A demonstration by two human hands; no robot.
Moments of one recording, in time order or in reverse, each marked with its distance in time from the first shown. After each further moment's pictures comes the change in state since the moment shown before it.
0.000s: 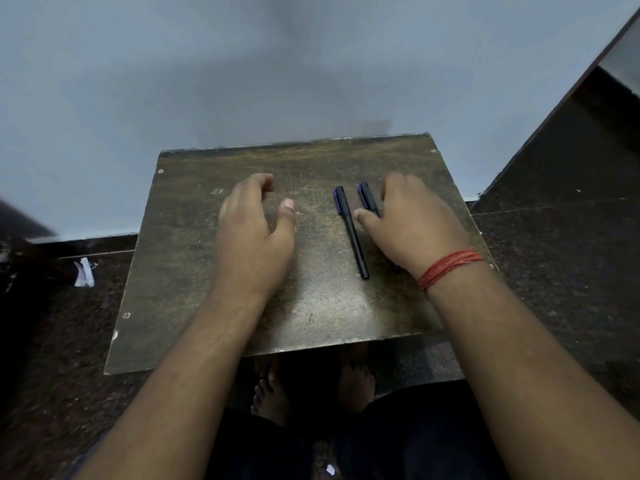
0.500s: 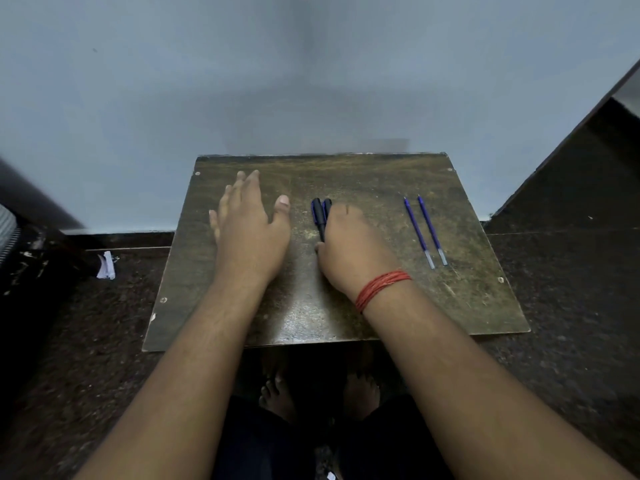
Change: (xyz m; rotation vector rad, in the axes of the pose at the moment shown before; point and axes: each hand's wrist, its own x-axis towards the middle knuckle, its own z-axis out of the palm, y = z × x) left_hand 0.012 -0.020 -0.024 0.153 -0.021 -0.199; right_hand -0.017 -0.078 0.037 0.147 -0.061 -0.121
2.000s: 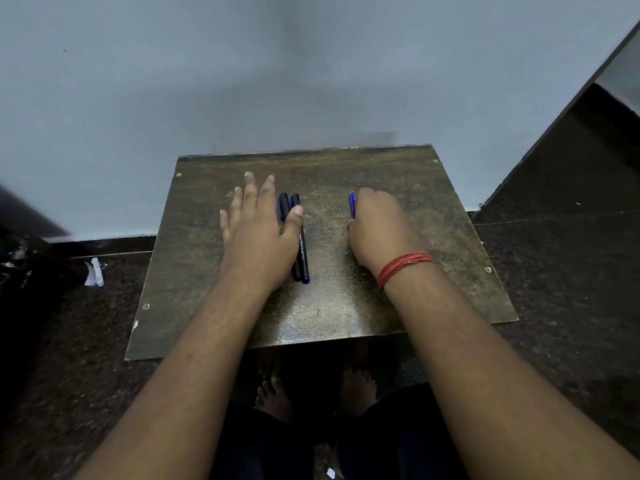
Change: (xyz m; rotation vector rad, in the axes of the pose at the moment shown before) left_hand -0.008 0.008 0.020 0.140 -0.172 0.103; right_hand 0.018 0.047 -0.015 -0.029 0.096 0.138
